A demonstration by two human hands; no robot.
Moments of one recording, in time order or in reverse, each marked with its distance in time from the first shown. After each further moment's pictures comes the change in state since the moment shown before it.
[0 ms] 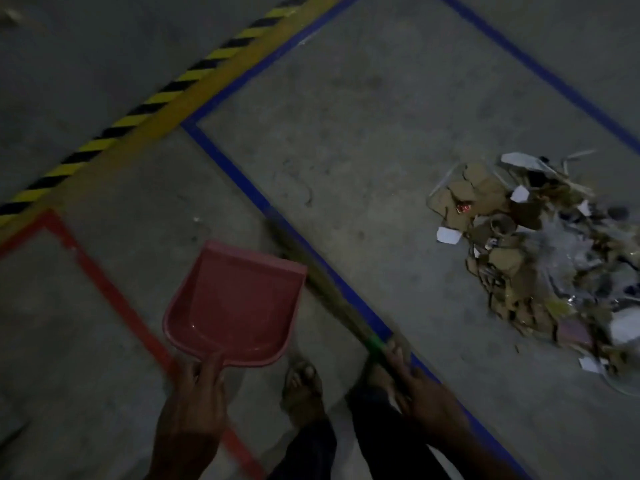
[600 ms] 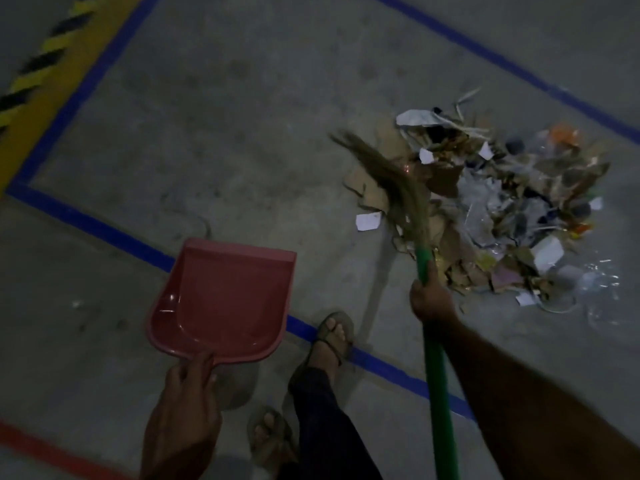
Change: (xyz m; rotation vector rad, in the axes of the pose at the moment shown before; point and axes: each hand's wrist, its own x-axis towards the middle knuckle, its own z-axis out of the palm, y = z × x) left_hand 0.153 0.174 0.042 0.023 -0.041 0.191; right_hand 0.130 0.197 -0.115 0.730 0.437 0.806
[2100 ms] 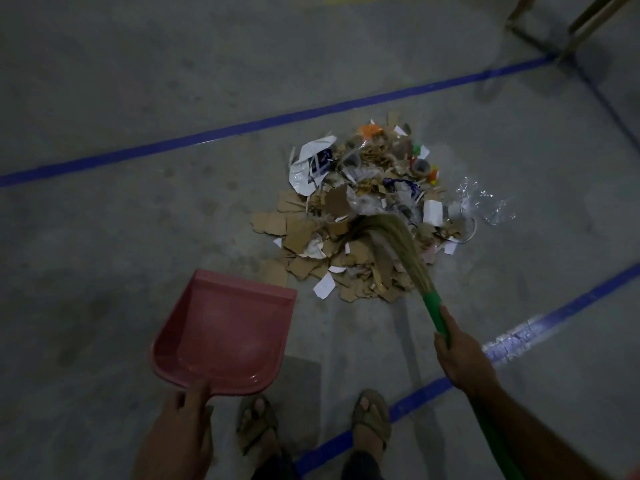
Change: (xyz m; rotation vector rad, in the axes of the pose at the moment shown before) left_hand 0.357 0.214 -0.133 0.397 -0.446 0.794; right_hand -0.060 -0.014 -0.086 0.343 0.284 0.338
